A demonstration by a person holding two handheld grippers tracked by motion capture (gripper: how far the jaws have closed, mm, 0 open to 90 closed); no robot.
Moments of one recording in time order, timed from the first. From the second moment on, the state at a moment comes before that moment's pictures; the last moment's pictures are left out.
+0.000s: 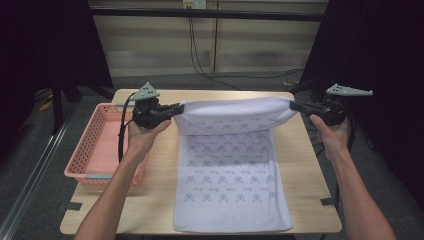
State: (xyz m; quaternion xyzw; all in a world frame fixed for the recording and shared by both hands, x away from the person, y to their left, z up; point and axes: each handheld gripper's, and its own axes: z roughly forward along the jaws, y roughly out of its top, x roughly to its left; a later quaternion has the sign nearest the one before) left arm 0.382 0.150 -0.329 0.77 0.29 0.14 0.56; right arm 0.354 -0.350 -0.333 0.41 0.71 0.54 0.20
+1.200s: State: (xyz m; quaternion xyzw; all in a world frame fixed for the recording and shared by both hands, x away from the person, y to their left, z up) left arm 0.225 0.175 -0.464 0.88 0.21 -0.06 0.43; right arm 0.159 -0.342 -0.464 0.37 0.81 0.46 0.04
